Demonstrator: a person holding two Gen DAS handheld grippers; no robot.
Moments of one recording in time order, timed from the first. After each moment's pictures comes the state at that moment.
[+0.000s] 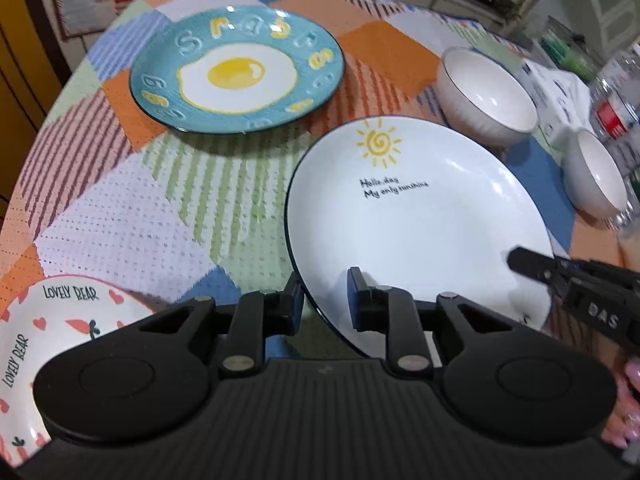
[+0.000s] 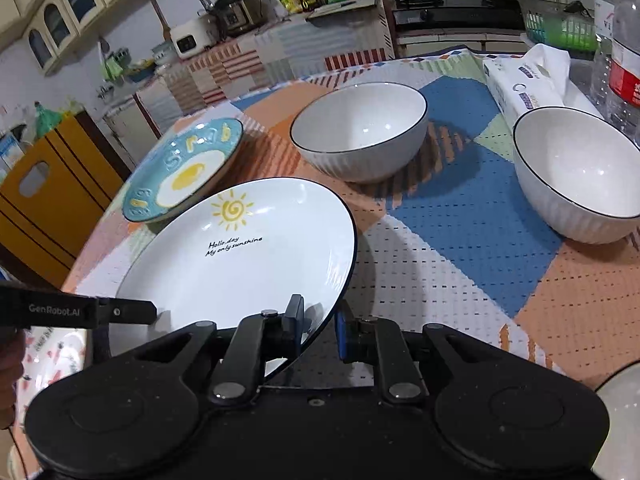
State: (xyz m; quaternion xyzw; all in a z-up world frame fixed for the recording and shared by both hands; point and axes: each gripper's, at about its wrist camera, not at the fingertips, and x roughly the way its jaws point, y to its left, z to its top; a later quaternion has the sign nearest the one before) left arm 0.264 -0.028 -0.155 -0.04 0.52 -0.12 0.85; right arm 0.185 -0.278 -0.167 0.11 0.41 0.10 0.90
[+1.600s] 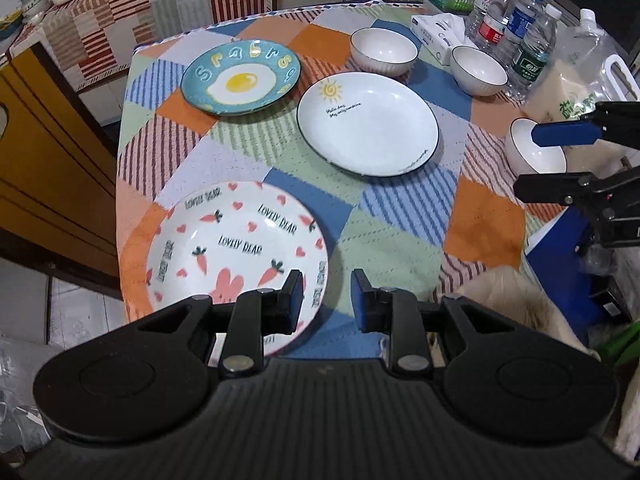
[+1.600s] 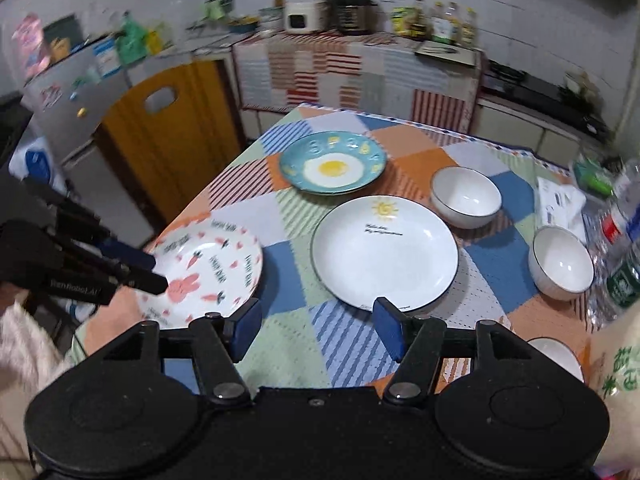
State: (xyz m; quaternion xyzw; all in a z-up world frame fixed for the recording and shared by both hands) left arm 0.099 0.072 -0.018 0.08 0.51 -0.23 0.82; right arm 0.027 -0.173 -0.004 -0.06 0.39 0.19 0.90
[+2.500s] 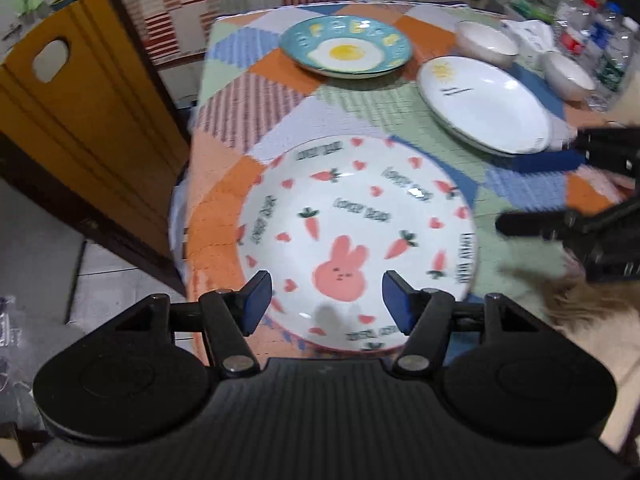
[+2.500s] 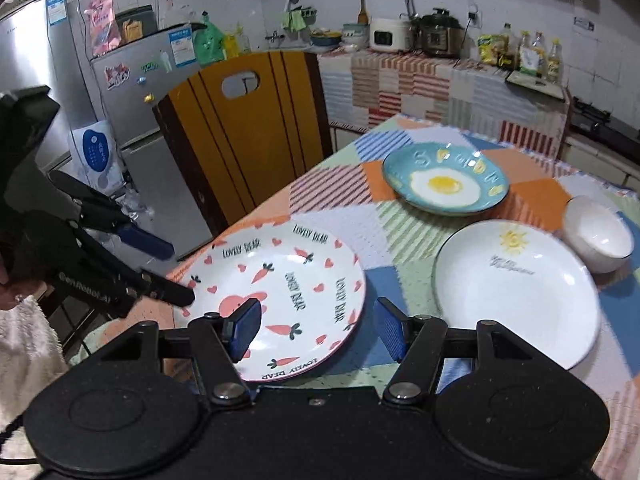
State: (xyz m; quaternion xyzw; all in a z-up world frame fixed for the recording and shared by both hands) left arm 0.117 0.158 -0.105 0.07 0.48 -0.14 0.86; right arm 0.065 -0.084 -0.095 -0.07 0.34 0.30 0.89
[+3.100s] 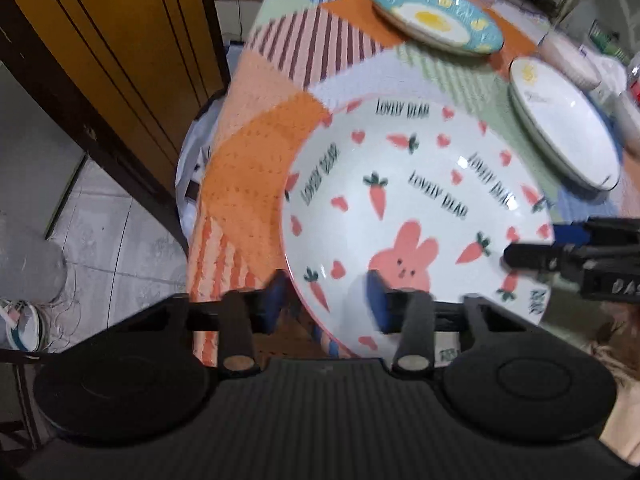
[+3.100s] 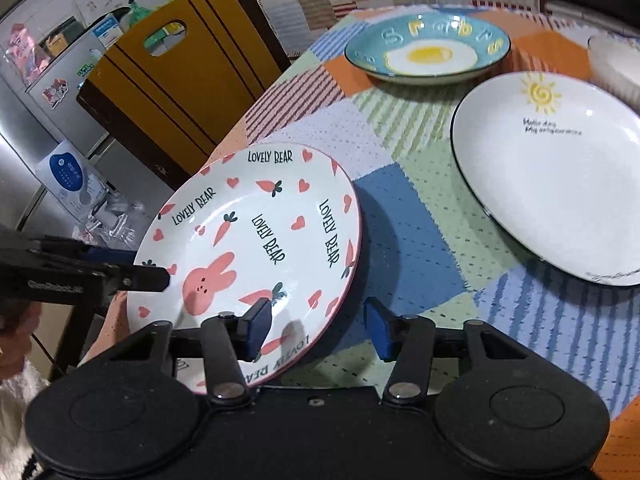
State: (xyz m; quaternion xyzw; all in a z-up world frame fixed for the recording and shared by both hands) left arm 0.152 0.191 -0.171 -0.04 0.54 -0.09 0.84; right arm 0.121 -0.073 -0.174 0.06 0.47 0.26 0.84
